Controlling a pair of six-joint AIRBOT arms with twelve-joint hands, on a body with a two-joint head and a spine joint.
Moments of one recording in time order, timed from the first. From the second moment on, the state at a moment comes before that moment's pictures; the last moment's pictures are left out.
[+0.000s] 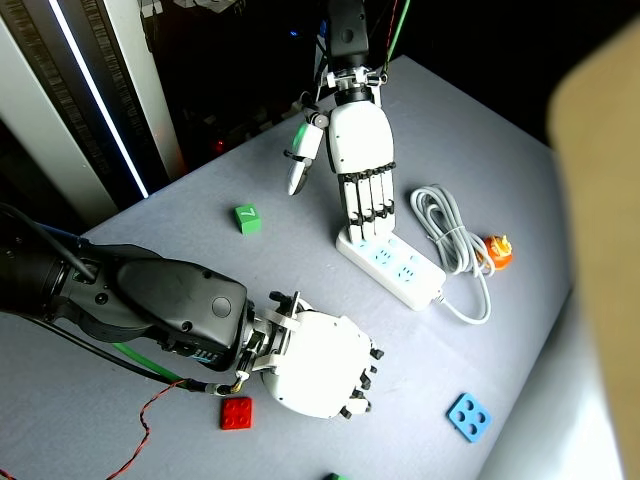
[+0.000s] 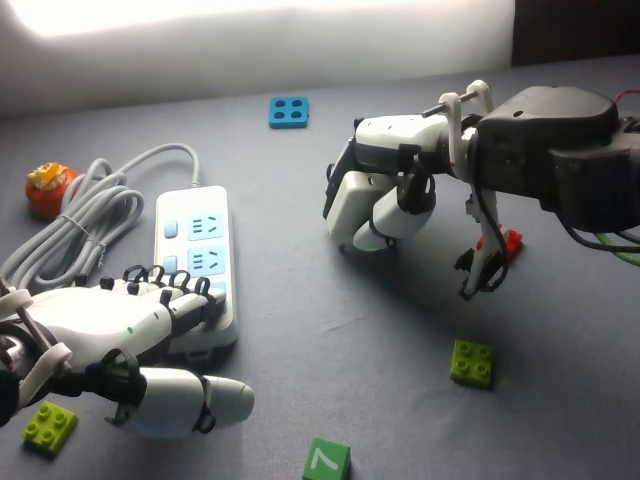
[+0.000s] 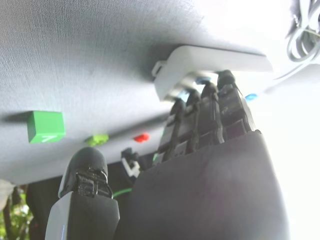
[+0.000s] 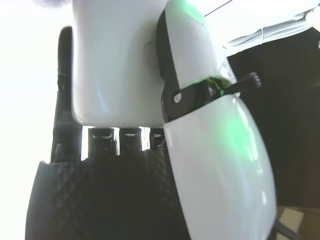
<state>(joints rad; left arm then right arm) 0.64 -0.82 0.73 -1.41 -0.39 2.08 -0.30 -1.52 1.56 1.65 0.05 -2.14</state>
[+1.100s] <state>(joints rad) 0.63 -0.82 0.74 -1.41 -0.37 2.08 -0.12 -1.40 1.27 1.62 0.34 -2.87</state>
